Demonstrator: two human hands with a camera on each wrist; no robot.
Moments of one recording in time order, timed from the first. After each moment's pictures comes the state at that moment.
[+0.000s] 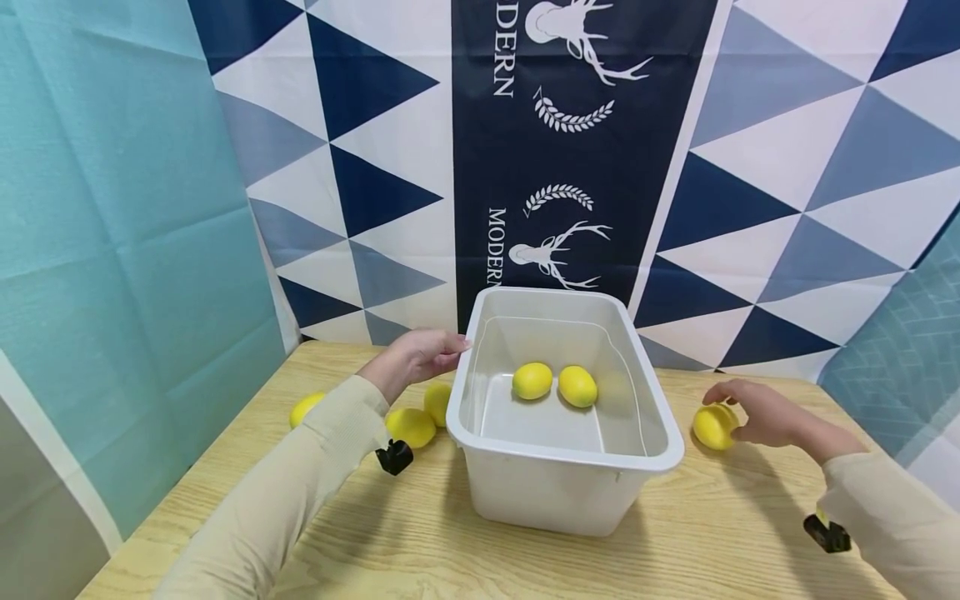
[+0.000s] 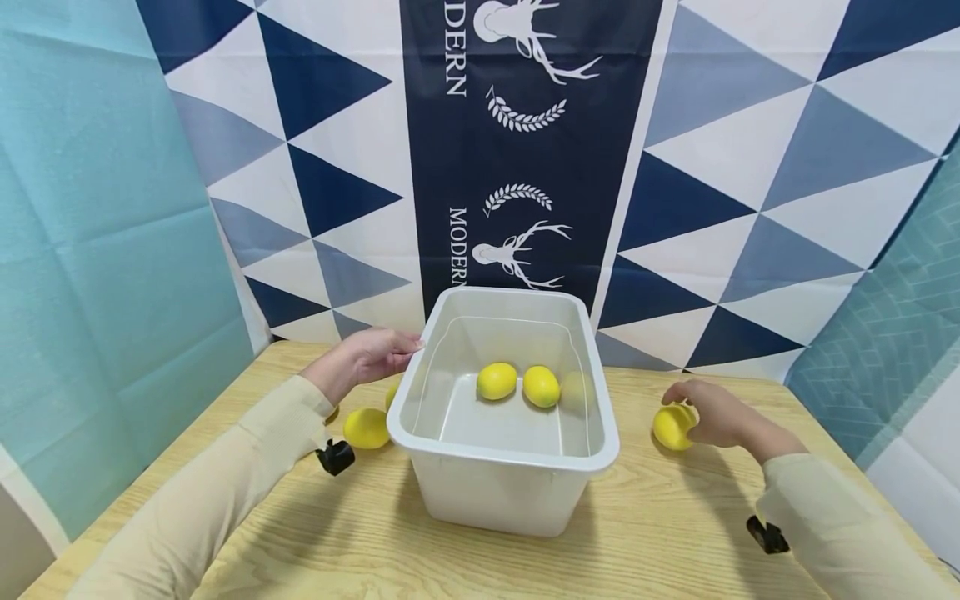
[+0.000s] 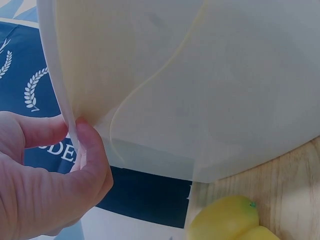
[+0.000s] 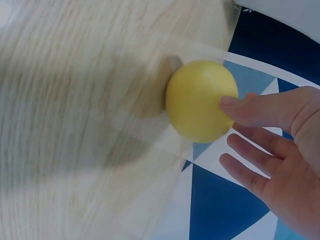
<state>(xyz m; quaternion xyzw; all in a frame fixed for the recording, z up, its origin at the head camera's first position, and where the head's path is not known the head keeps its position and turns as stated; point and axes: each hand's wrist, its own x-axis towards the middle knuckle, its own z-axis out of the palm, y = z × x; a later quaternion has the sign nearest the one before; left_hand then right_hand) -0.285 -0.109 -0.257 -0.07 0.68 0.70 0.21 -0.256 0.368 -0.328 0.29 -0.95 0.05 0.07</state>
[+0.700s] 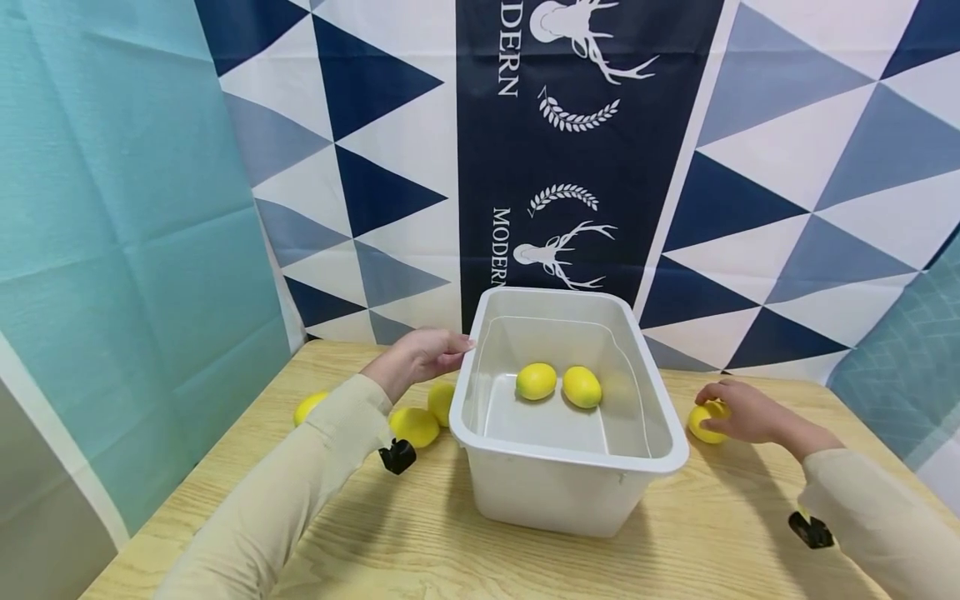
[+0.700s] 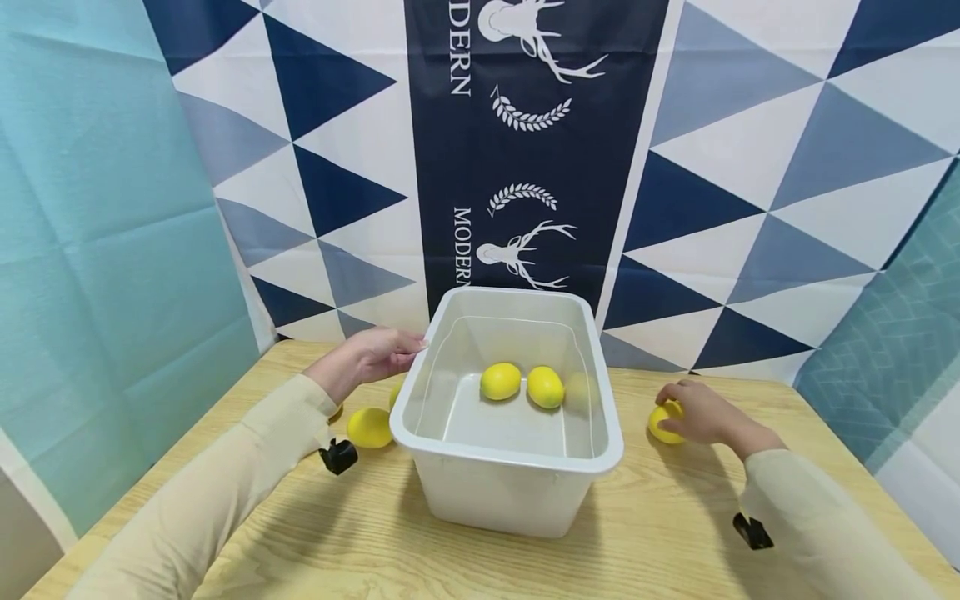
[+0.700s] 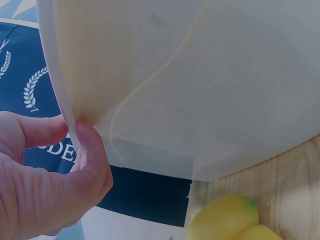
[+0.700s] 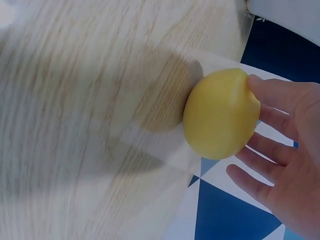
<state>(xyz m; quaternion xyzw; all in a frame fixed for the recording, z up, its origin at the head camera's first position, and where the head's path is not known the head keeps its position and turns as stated) -0.284 -0.109 -0.257 -0.08 0.68 0.70 0.20 -0.272 0.350 -0.336 0.24 -0.97 0.07 0.04</state>
